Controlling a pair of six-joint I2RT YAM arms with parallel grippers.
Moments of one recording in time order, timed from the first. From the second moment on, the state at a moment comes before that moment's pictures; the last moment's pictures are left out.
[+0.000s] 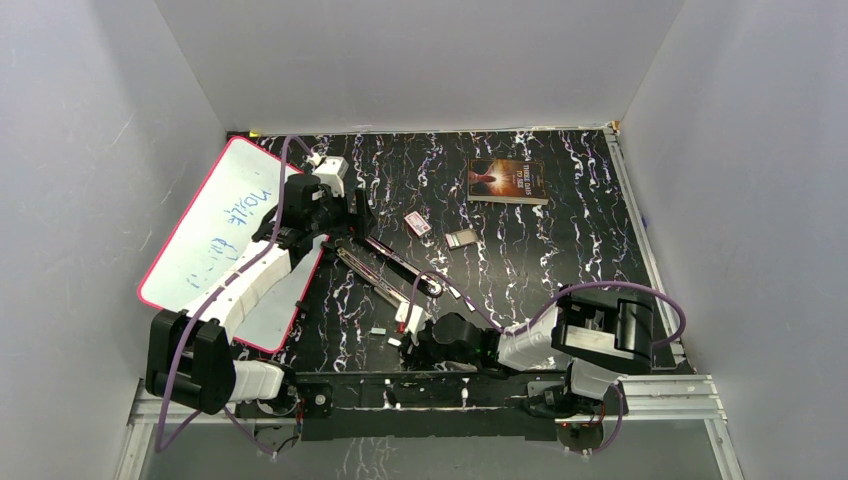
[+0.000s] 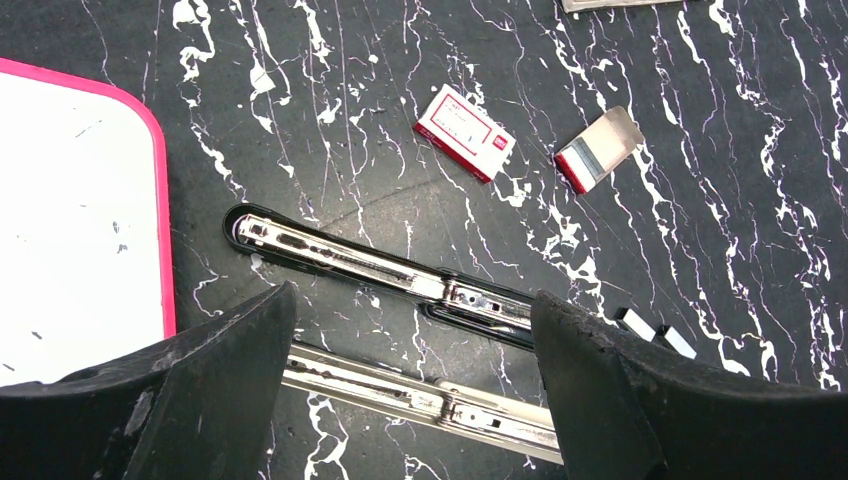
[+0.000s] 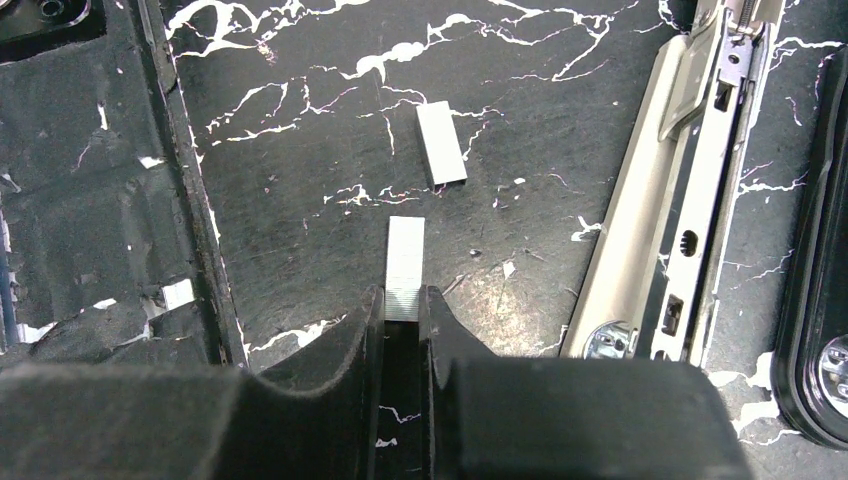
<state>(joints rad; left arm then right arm) -0.30 1.31 0.91 -0.17 0.23 -0.20 1.34 1.64 0.42 0.77 0.06 0.00</state>
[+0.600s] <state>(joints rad) -0.29 1.30 0.90 -0.16 0.24 -0.21 1.33 1.49 0.49 0.51 0.04 -0.03</state>
